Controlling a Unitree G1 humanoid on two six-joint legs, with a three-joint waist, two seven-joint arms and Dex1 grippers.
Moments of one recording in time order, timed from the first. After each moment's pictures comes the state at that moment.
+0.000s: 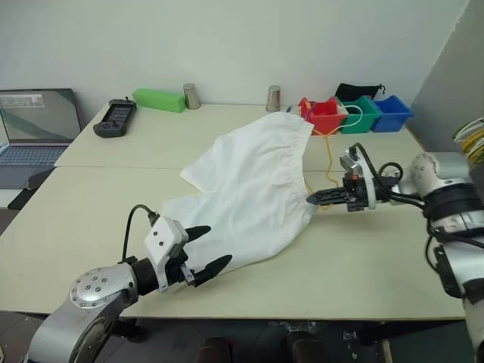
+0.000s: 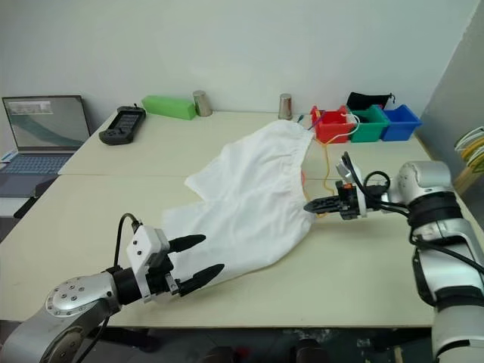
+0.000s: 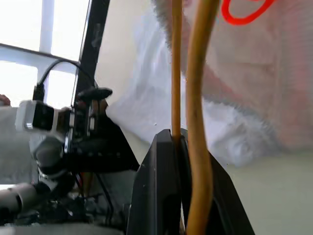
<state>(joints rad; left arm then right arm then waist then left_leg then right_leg) 0.15 0.68 0.12 -0.63 -0.52 0.58 -0.72 -0.99 -0.74 0.29 0.57 0.71 1.46 1.21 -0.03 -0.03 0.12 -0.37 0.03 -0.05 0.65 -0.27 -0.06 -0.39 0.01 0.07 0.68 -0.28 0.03</state>
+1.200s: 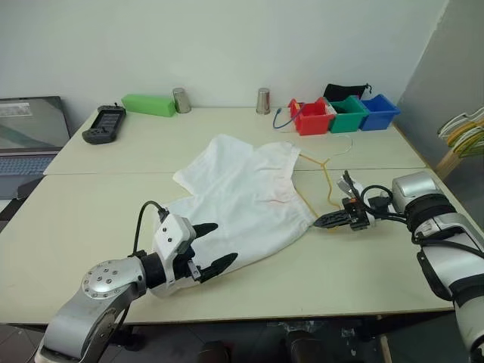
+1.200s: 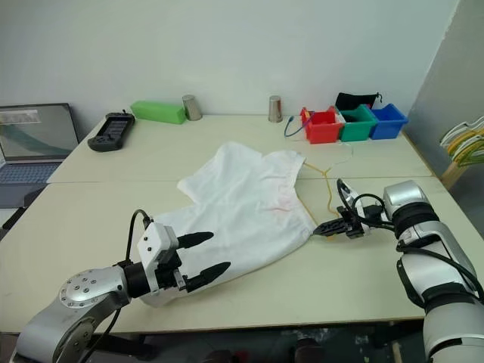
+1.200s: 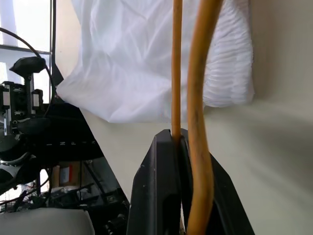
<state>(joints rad) 0.11 0.68 0.07 -0.58 -0.49 0.53 -0.75 -1.05 -0.60 0.44 1.02 0.34 1.17 1.47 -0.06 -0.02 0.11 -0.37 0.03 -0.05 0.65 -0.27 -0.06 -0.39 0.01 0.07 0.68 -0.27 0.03</state>
